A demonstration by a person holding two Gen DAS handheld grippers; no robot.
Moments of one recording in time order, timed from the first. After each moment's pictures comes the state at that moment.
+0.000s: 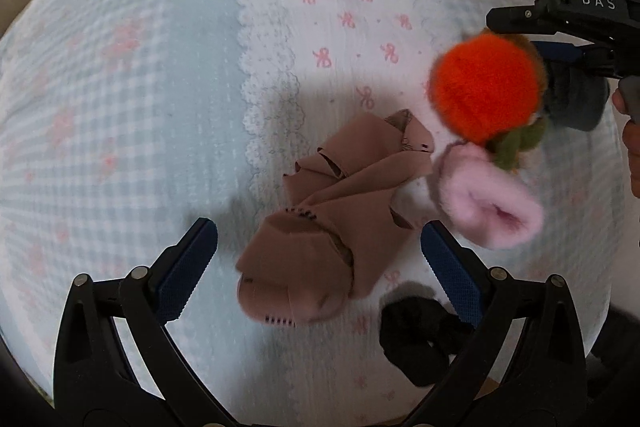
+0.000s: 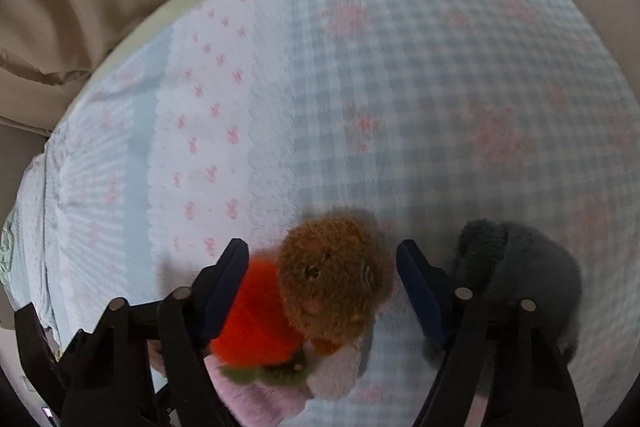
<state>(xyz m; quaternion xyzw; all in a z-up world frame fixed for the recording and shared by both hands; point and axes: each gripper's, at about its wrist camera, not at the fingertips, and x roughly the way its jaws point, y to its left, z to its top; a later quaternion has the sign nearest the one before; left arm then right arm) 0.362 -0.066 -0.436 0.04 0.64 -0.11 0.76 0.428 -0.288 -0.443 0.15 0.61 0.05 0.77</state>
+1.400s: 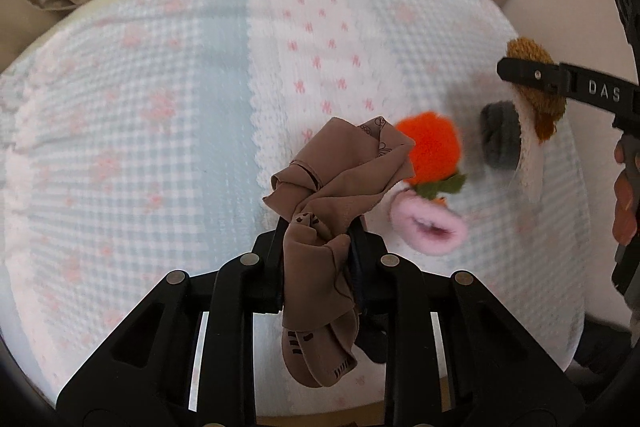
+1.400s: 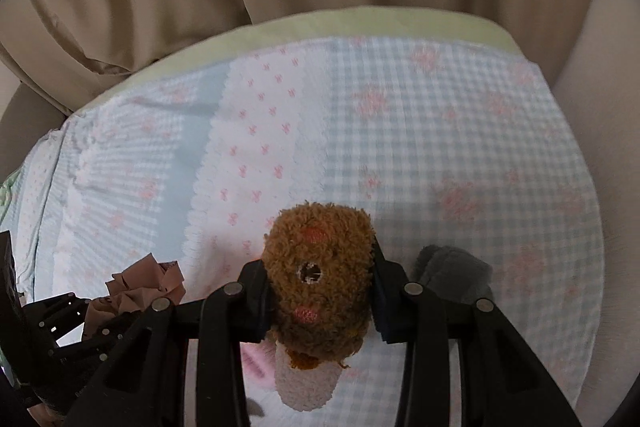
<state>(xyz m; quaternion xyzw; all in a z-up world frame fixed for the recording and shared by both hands) 0.362 -0.068 -0.332 0.02 0.58 -0.11 0.81 0.388 -0.284 -0.349 0.08 0.53 0.08 0.84</state>
